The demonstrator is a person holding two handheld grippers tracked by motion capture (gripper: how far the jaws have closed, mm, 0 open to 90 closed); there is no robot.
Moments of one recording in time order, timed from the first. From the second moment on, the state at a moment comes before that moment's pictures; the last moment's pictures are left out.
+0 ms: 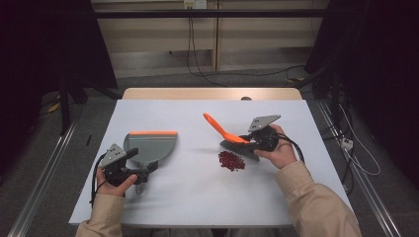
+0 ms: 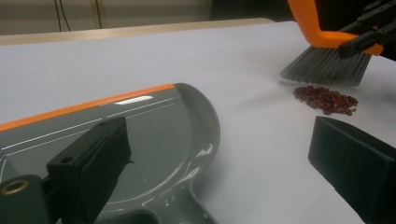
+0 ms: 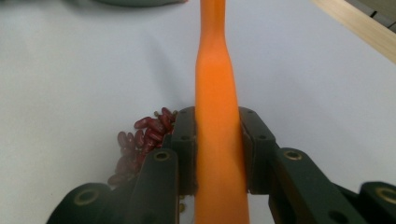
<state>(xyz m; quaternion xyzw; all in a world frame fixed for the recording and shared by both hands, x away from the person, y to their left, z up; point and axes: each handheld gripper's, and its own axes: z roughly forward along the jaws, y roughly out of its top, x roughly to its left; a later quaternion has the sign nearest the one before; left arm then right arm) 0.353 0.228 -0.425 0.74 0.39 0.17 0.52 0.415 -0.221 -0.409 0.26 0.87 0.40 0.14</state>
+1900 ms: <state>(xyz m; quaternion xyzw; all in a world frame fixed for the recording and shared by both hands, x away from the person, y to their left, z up) 0.338 0.241 -0.438 0.76 0.47 0.15 0.41 0.369 -0.243 -0.403 0.46 0.74 0.47 0.15</state>
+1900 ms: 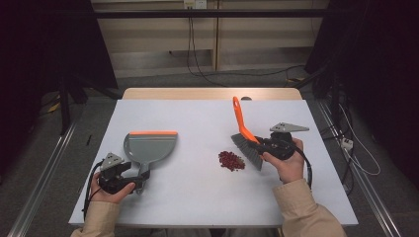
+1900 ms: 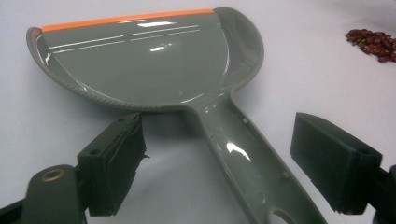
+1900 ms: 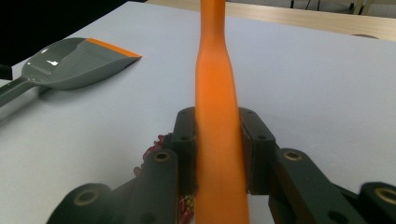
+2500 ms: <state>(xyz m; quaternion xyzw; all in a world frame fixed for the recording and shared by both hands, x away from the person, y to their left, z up) 0.347 0.246 -0.436 0.77 0.49 0.15 0.38 0.367 -0.250 -0.403 0.47 0.73 0.47 0.16</state>
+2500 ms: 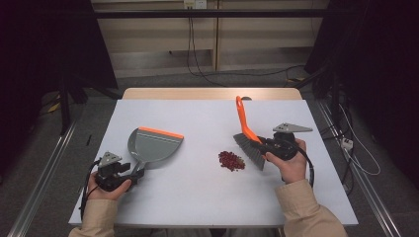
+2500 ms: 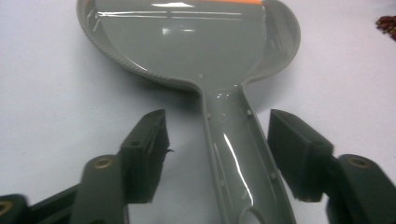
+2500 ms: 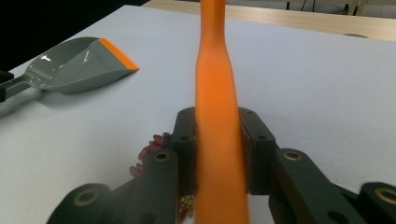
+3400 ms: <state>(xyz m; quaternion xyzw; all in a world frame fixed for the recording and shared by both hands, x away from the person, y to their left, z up) 0.366 0.240 -0.425 0.80 0.46 0.12 0.36 0.367 -0.251 -0.405 0.47 0.73 0.47 0.16</state>
